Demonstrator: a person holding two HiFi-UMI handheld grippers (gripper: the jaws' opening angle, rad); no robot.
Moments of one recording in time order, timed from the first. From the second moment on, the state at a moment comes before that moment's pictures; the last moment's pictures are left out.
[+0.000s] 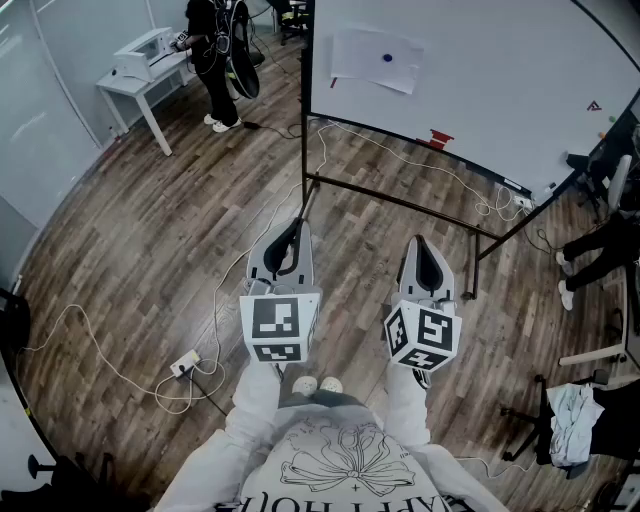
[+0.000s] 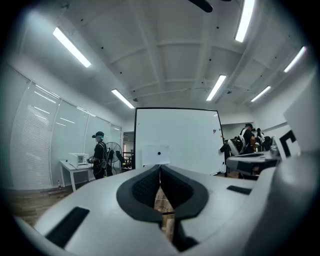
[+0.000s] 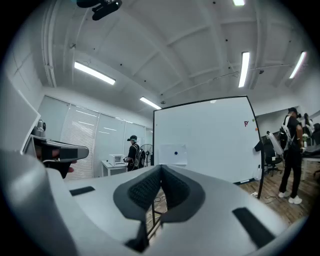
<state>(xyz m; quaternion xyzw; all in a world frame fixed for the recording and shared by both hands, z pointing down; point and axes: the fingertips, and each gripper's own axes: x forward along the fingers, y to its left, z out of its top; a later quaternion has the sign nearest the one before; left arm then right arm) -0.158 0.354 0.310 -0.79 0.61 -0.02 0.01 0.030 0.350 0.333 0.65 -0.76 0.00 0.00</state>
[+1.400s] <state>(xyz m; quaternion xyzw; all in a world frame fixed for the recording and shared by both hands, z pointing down) -0.106 0.231 0.337 -0.79 0.61 -0.03 -0.01 0.078 0.226 0.363 0.64 -0.77 0.02 0.01</state>
